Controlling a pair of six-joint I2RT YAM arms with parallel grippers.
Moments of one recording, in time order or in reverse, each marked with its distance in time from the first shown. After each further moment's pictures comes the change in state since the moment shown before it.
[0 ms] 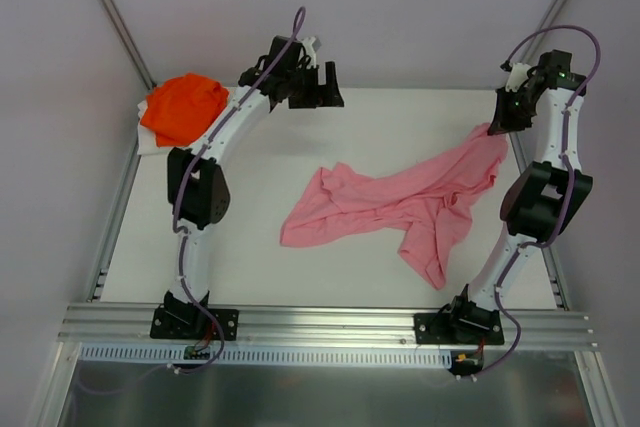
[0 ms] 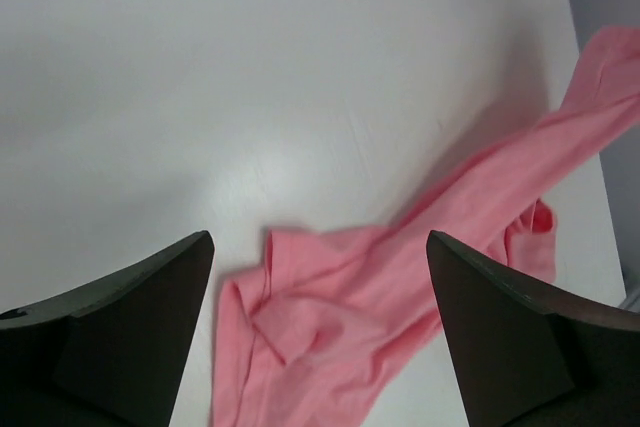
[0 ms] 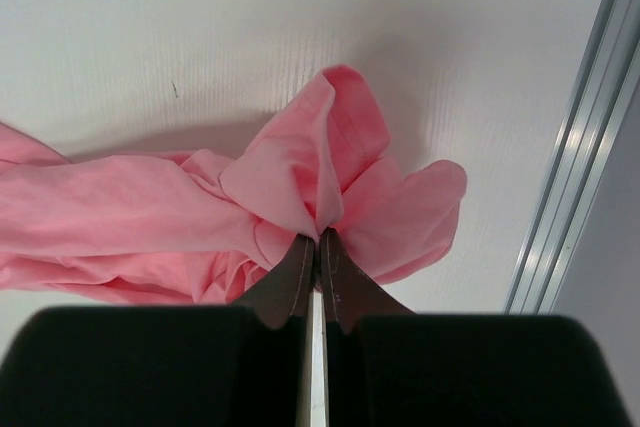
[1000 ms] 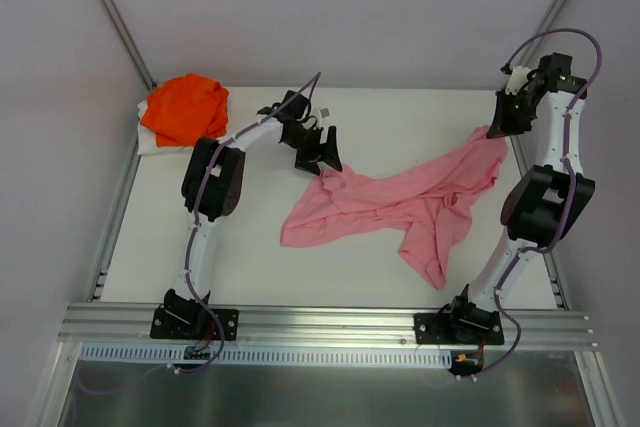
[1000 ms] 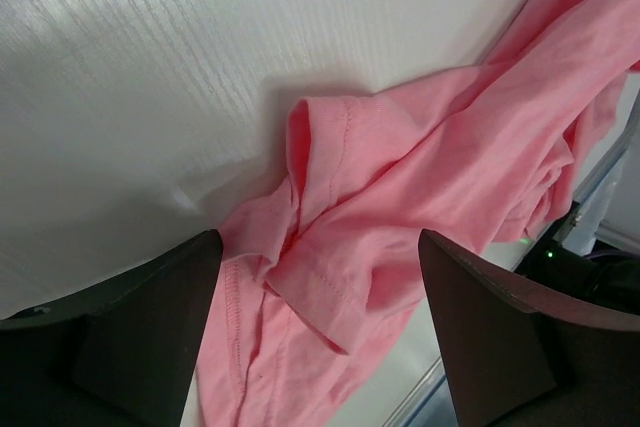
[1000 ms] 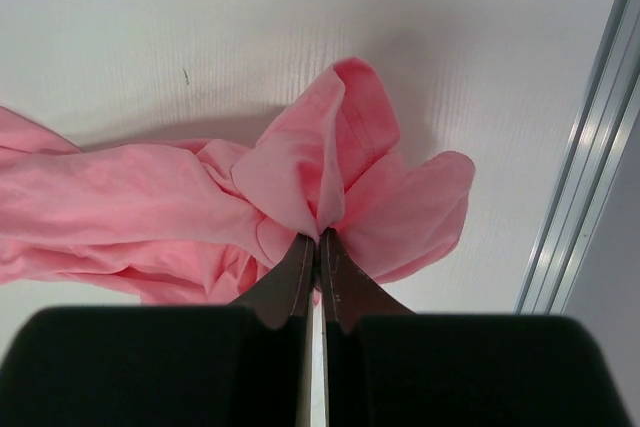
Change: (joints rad) left arm 0.008 0.249 -0.170 0.014 0.343 0.030; right arm 0.000 -0.049 -0.064 0.009 -0.011 0.014
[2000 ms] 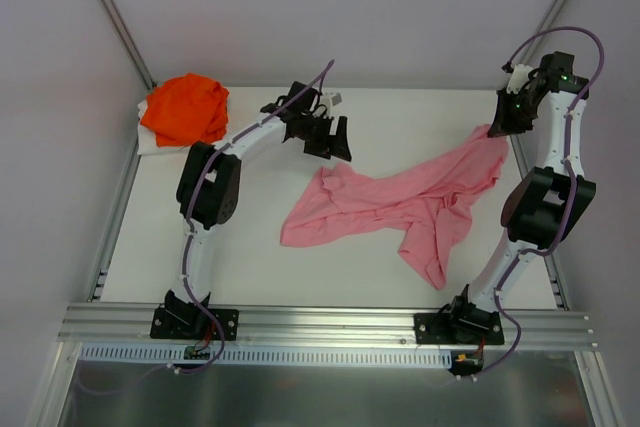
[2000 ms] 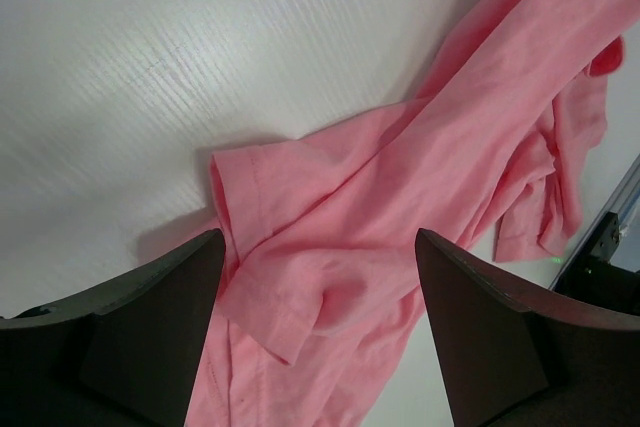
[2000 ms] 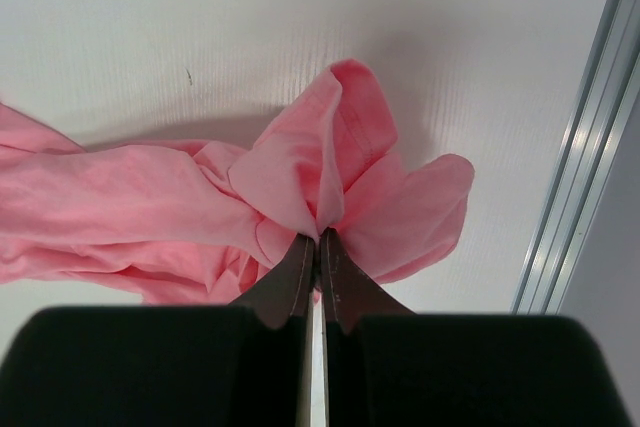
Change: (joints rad) left arm -0.054 -0.116 -0.024 0.124 -0.089 0.085; right arm 0.000 -0.018 -0.003 0.000 0.002 0.000
